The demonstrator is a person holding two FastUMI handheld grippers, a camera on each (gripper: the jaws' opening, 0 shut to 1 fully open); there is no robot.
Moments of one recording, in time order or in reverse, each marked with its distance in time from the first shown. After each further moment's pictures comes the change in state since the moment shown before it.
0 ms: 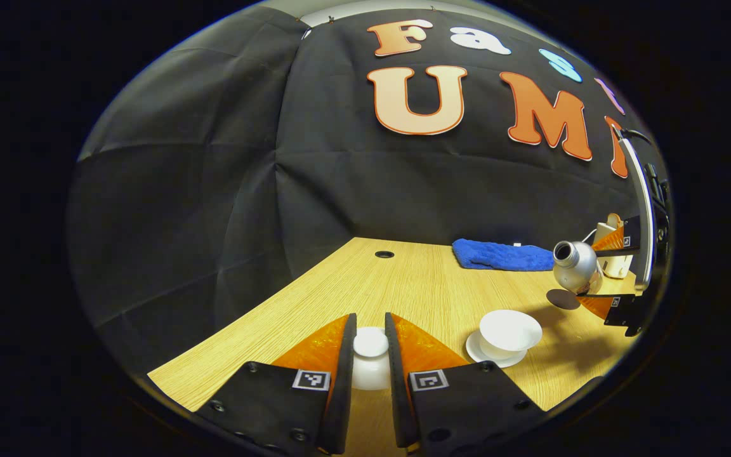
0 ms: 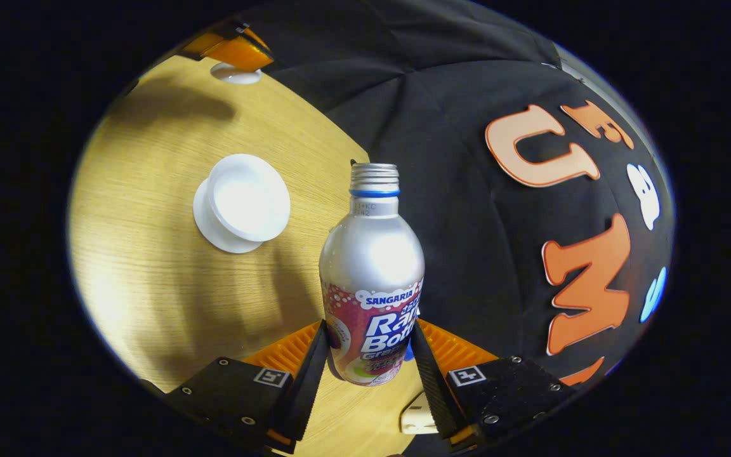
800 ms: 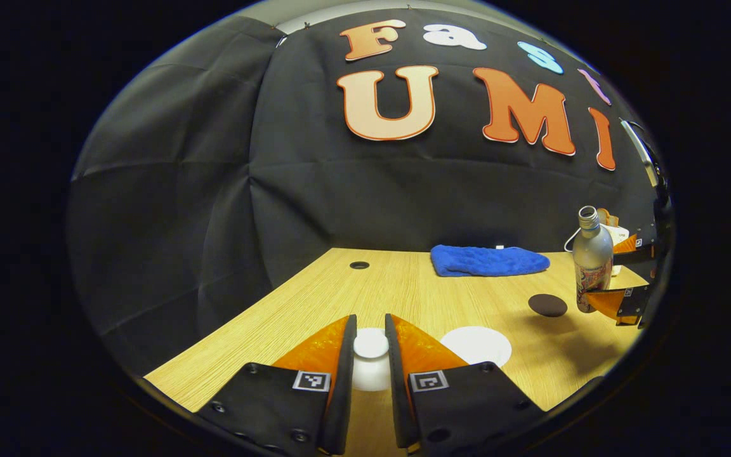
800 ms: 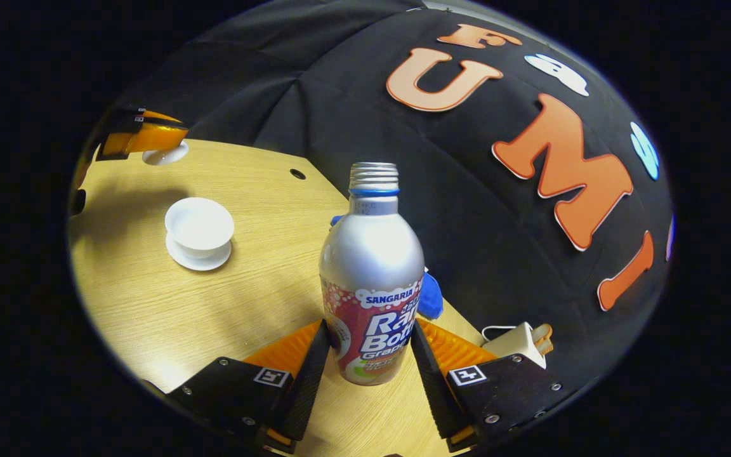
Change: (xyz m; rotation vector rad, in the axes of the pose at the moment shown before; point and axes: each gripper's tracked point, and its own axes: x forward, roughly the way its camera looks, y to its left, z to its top) left arm 0.007 -0.052 0.020 0.056 -0.026 -0.044; right arm -0.028 -0.010 -0.058 0.532 0.032 -0.022
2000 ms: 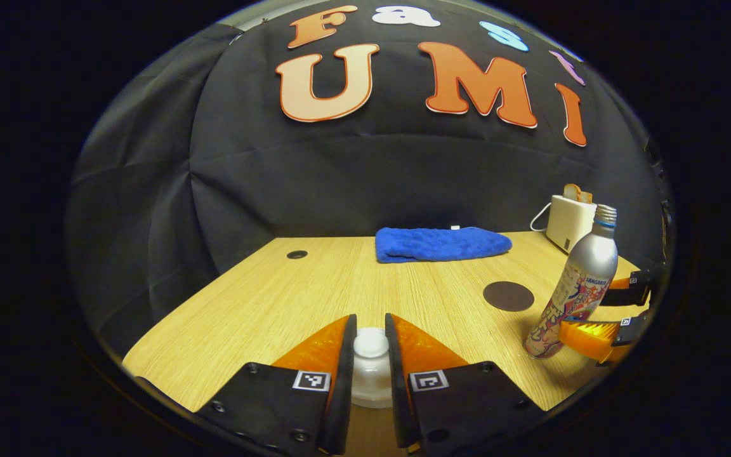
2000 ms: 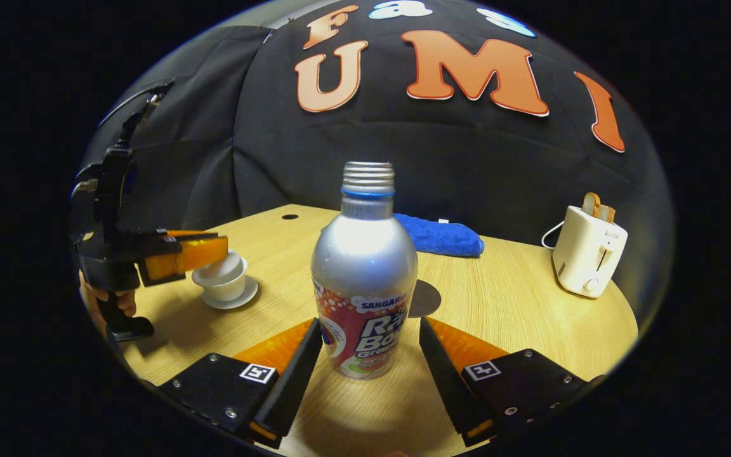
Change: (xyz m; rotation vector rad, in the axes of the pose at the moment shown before) left arm 0.031 -0.116 -0.012 0.061 0.052 -0.150; right arm -0.010 0.032 -0.063 0.664 -0.058 0.122
